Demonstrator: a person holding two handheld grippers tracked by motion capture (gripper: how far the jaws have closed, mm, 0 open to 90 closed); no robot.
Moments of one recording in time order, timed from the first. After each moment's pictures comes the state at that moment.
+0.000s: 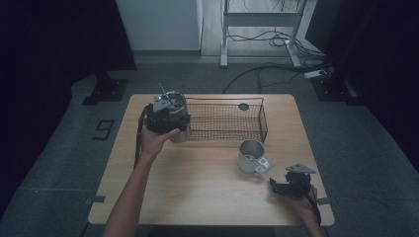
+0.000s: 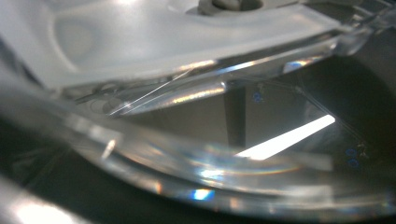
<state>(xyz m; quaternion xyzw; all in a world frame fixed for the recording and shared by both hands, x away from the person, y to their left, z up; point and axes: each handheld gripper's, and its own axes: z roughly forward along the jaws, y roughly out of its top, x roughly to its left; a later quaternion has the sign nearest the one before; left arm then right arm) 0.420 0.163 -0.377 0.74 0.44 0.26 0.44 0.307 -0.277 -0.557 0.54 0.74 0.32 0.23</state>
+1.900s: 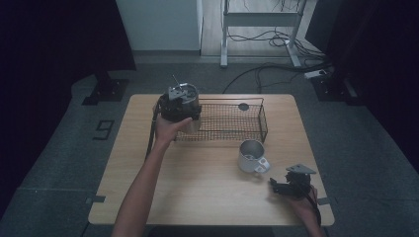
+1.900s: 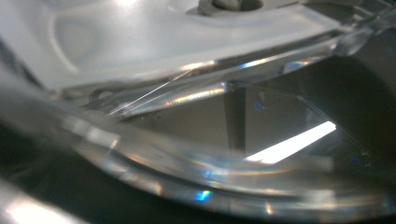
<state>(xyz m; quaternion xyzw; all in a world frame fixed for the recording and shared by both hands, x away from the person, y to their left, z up) 0.470 0.132 -0.388 0.74 0.44 0.25 0.44 0.305 -0.278 -0.556 0.54 0.74 0.33 0.23</state>
